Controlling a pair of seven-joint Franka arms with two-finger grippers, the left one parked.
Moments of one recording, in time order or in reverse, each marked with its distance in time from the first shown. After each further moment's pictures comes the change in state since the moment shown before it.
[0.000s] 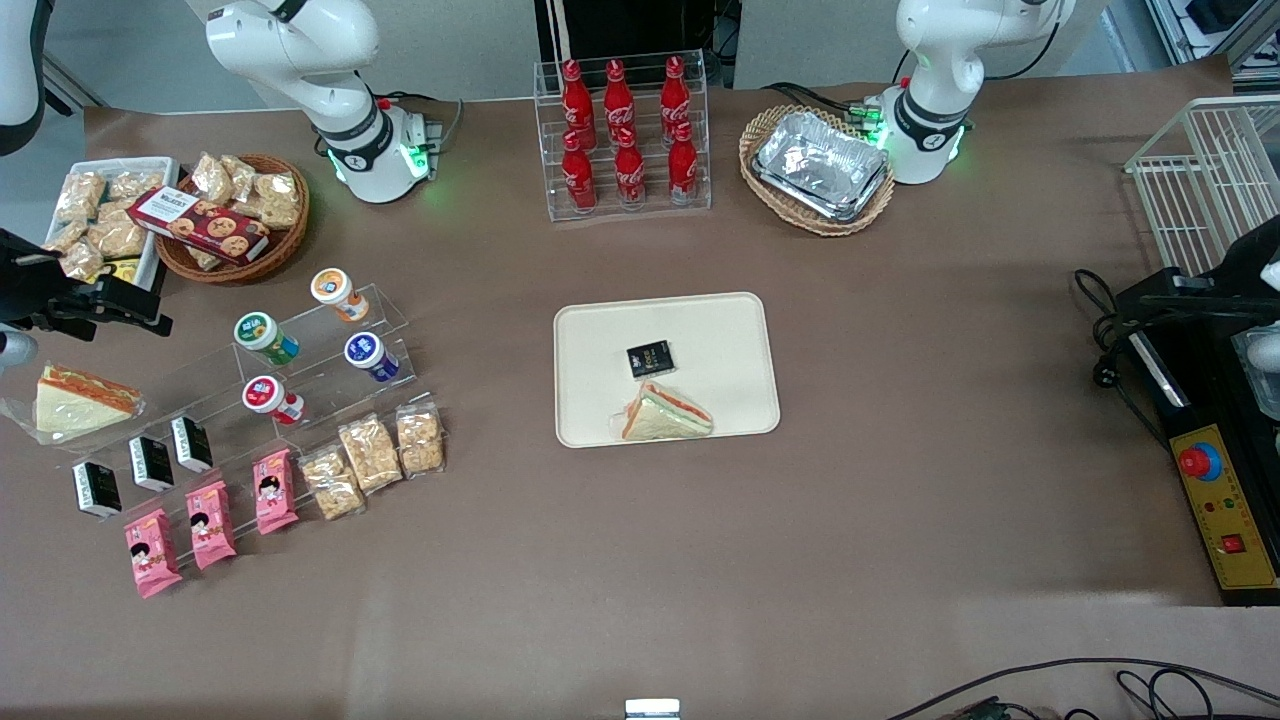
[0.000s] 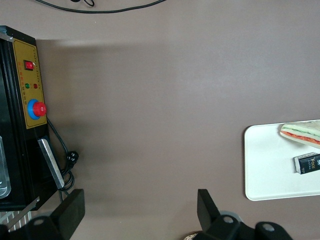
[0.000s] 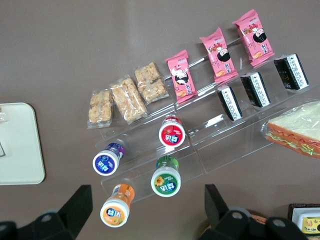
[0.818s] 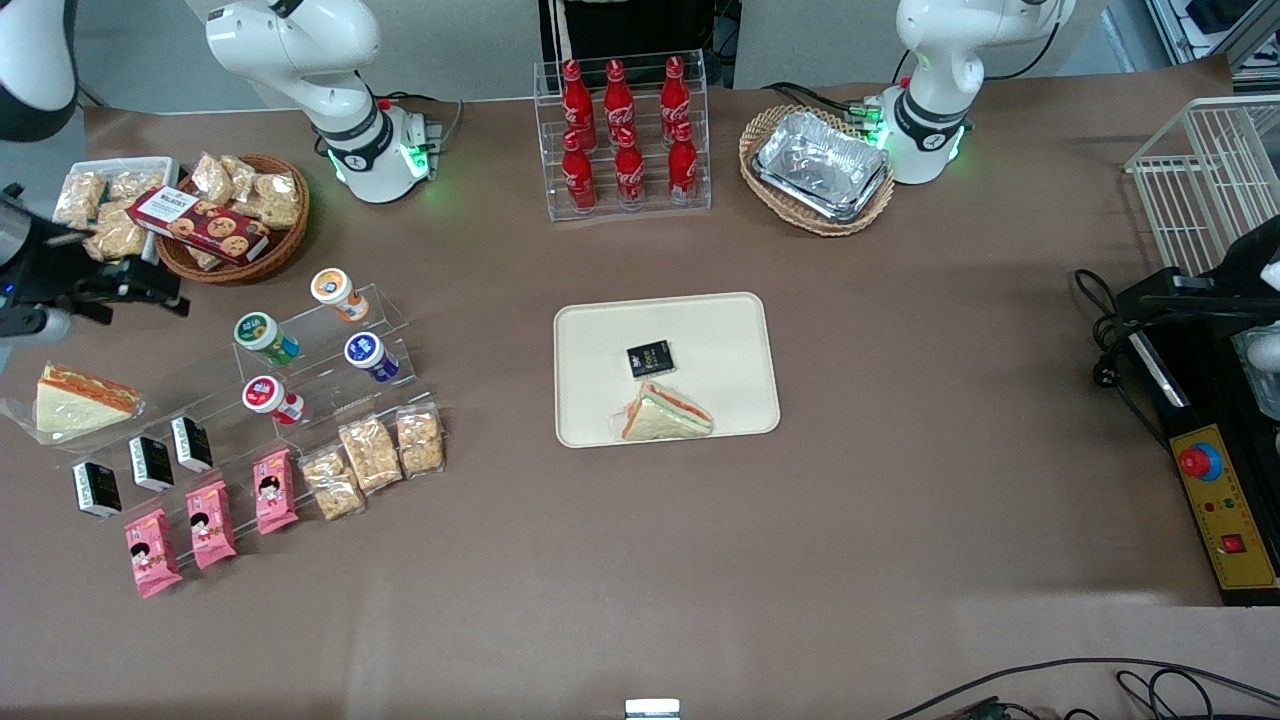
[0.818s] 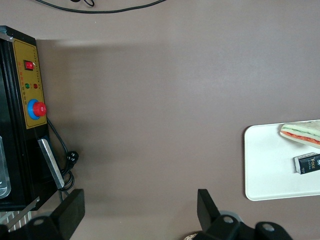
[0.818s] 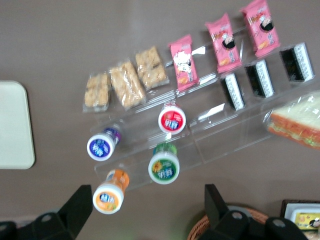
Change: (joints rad) arm 0.001 -0.105 0.023 -0.150 -0.038 0.029 -0.031
